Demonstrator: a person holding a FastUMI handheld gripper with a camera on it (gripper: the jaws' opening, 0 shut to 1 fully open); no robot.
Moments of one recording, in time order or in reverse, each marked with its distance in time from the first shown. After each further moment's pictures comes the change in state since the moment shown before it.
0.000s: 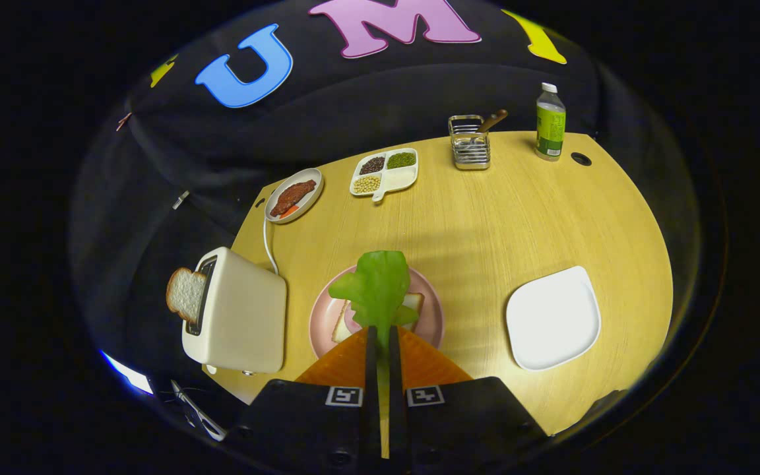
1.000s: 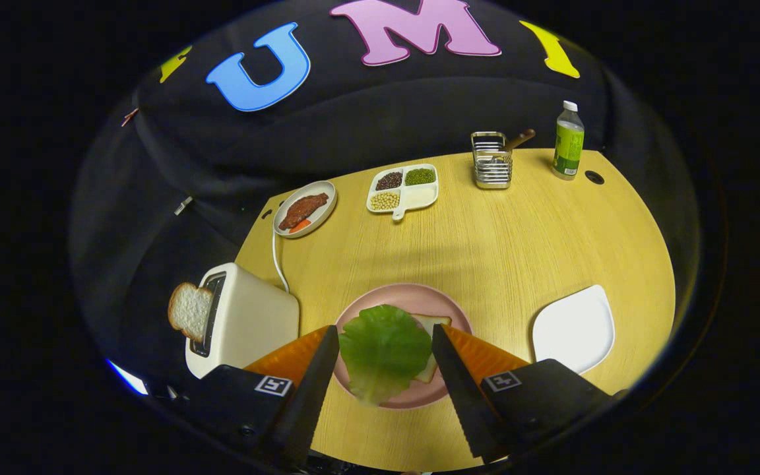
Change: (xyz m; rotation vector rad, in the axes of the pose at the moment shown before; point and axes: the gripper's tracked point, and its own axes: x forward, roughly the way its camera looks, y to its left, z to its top) arm 0.011 0.027 0.030 -0.031 -0.109 -0.005
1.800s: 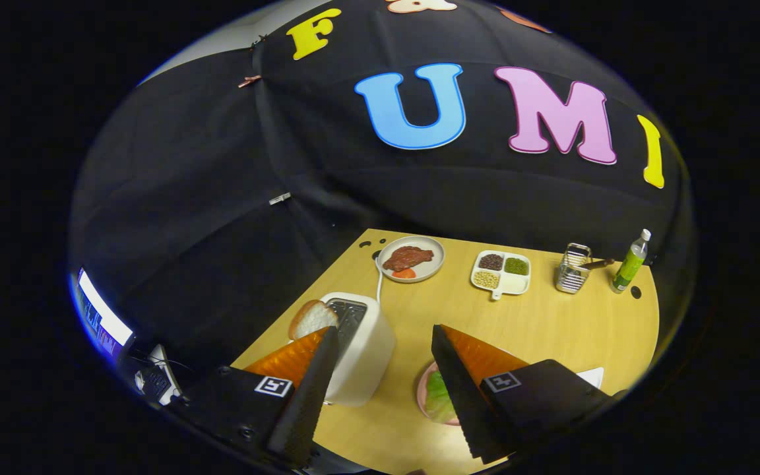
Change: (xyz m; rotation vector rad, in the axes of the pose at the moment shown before) arm -0.073 0.195 0.034 -0.343 -0.166 0.245
